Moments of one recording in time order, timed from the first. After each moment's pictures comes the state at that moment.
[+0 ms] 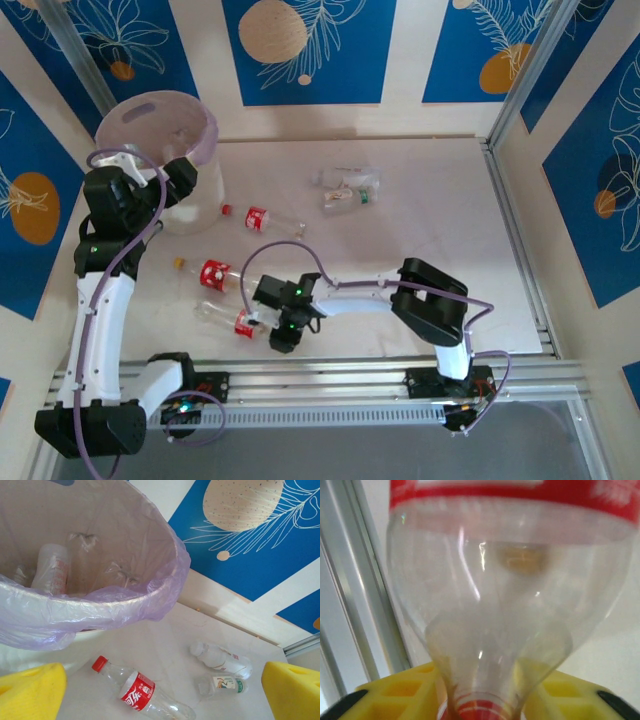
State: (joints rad) left arm 0.06 1.00 1.15 -0.48 0.21 -0.52; right arm 1.22 1.90 1.22 -0.61 -0.22 -0.05
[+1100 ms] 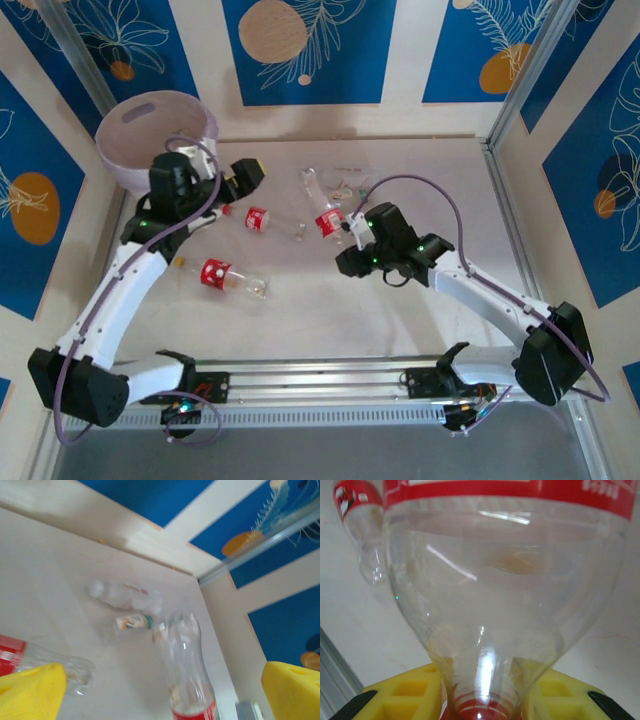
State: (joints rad) left arm -0.32 1.18 1.16 -0.31 0.35 -0.70; right arm 0.65 1.24 0.93 -0.53 -0.23 0.19
